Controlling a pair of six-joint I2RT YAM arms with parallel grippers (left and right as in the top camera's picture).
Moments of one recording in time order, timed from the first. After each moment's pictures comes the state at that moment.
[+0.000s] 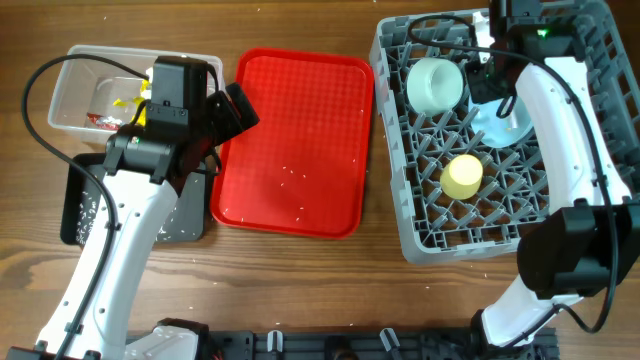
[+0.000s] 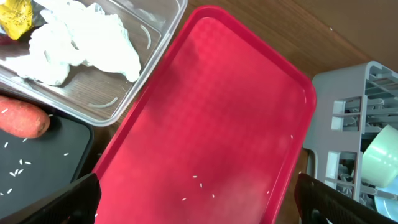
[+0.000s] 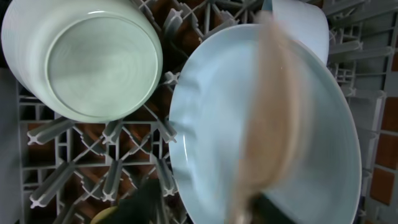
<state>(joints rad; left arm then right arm) -0.20 1.38 1.28 -0.80 -0.03 -0.65 0.04 1.87 1.78 -1.11 0.25 -0.23</state>
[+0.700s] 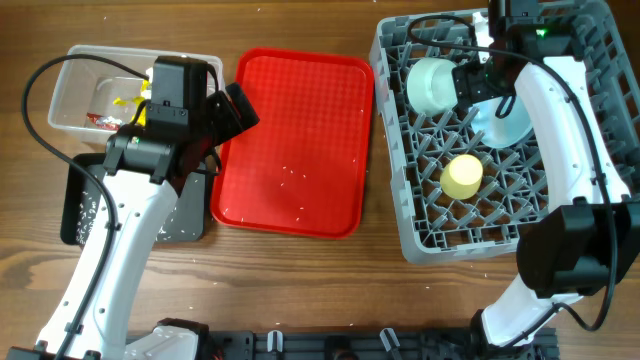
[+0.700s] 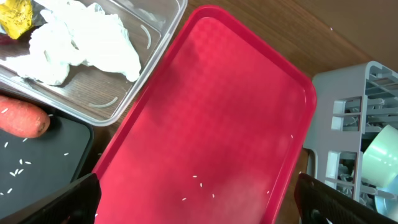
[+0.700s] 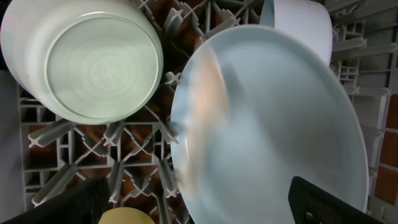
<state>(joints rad) -0.20 1.38 1.28 -0.80 -0.03 -0.65 0.04 1.88 1.78 -1.11 0.25 -0.21</state>
